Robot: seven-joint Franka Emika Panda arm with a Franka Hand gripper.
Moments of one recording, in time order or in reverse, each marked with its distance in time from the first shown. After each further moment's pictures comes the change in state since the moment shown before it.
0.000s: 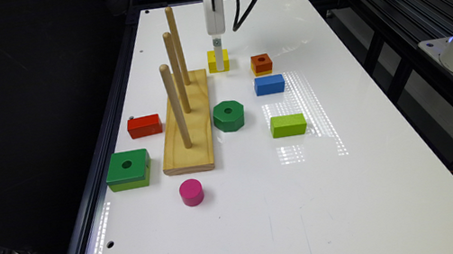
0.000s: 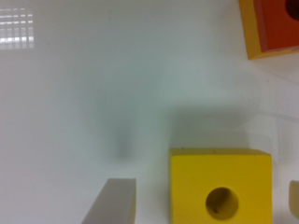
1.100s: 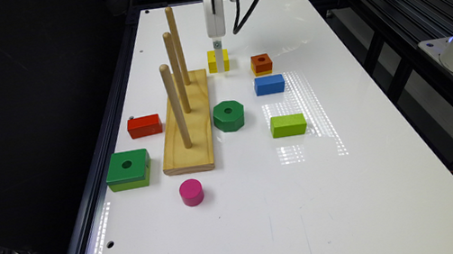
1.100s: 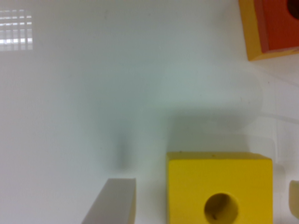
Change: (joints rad) arm 0.001 0.012 0.002 0.003 0.000 0.002 0.000
